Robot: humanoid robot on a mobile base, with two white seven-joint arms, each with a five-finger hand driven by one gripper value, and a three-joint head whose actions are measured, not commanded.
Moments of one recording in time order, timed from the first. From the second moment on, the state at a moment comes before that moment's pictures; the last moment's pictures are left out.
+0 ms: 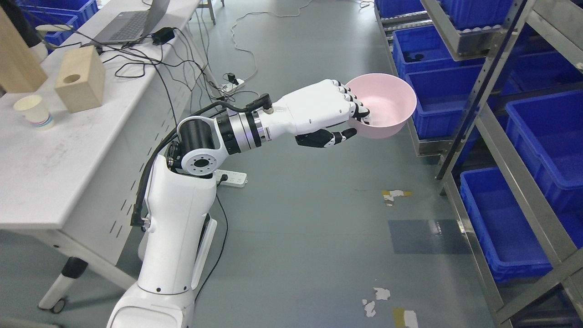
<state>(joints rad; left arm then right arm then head) -0.54 0.00 -0.16 -1.61 -0.65 -0.73 -0.84 0.00 0.00 0.05 0.00 0.06 -0.08 -0.03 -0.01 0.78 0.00</state>
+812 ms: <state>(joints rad) -0.74 0.00 -0.20 -1.60 -0.58 -0.76 -0.83 0.00 0.00 0.05 0.00 0.06 -0.08 -0.03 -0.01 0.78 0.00</state>
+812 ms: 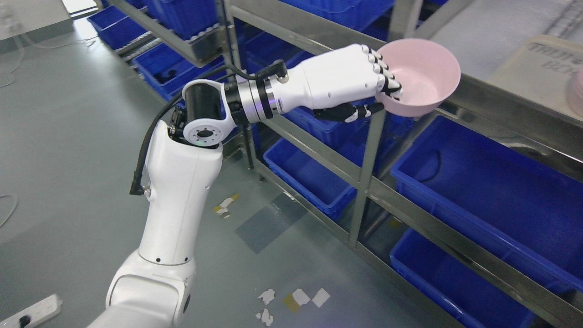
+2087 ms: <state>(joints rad) -0.89 0.07 -0.11 -1.42 -0.69 -0.70 -0.87 0.00 0.00 0.05 0.00 0.06 -0.08 -0.03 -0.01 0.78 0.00</state>
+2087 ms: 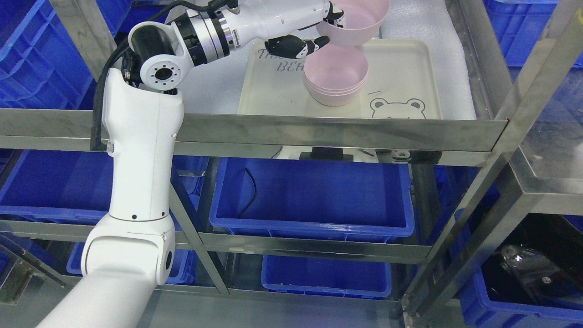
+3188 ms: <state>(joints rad) -0.94 0.02 -0.24 -1.24 -0.80 -0.73 -0.83 0.00 0.00 0.05 0.00 0.06 -0.08 -0.03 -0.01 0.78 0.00</state>
